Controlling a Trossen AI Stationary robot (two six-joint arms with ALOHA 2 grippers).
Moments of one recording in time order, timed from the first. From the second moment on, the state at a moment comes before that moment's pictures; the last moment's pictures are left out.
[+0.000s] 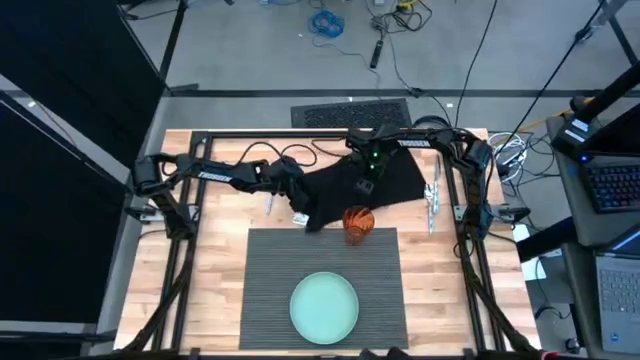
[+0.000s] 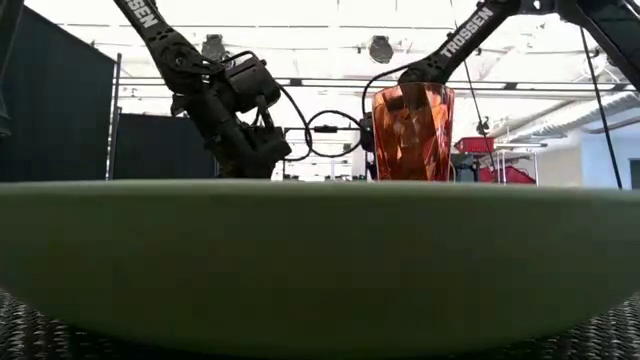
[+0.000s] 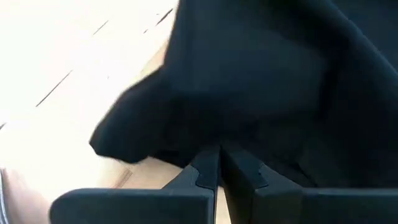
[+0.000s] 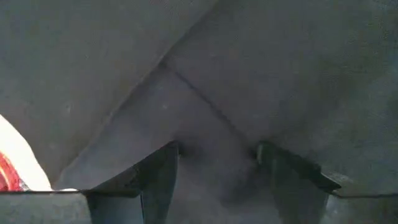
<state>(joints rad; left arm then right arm) 0.36 1.68 0.82 -0.06 -0.03 -0.28 -0.59 2.00 1.33 -0.88 -0.19 -0.06</state>
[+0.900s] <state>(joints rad) 0.26 1.84 0.85 0.16 0.11 -0.31 -0.61 2.00 1.33 -0.84 -0.19 -0.04</state>
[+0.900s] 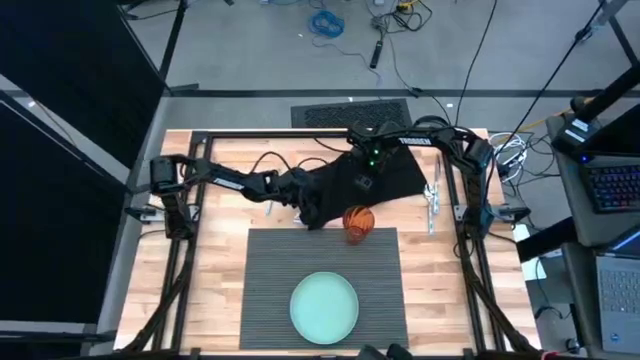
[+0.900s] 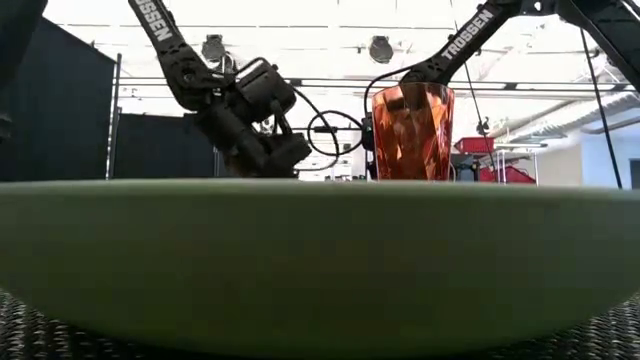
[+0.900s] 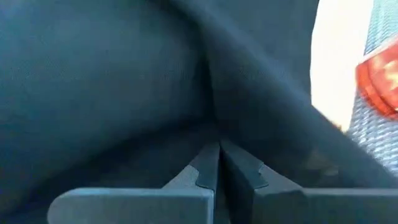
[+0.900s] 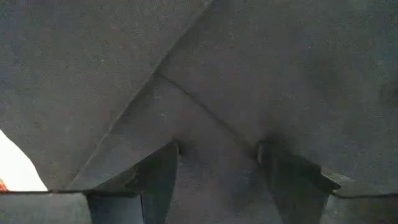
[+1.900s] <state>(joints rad) 0.20 1.66 0.84 -0.28 -0.14 -0.41 -0.66 2.00 1.33 -0.96 -0.27 -0.13</state>
